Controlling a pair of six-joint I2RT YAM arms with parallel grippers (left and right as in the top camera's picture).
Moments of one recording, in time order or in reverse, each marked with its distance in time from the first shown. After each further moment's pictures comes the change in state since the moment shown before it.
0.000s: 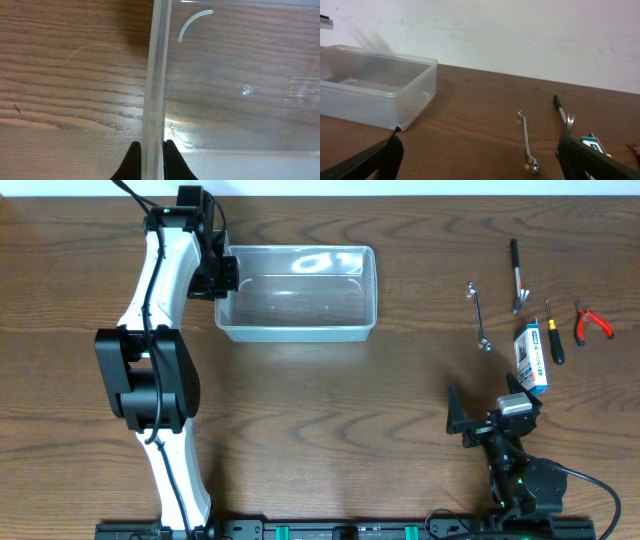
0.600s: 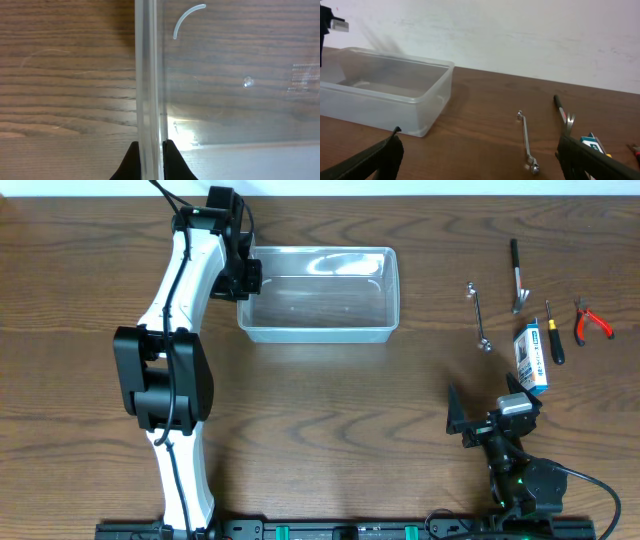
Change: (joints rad) left arm -0.092 0.000 0.000 -0.002 0.001 0.000; right arm 0.000 0.000 0.000 0.000 0.000 0.000
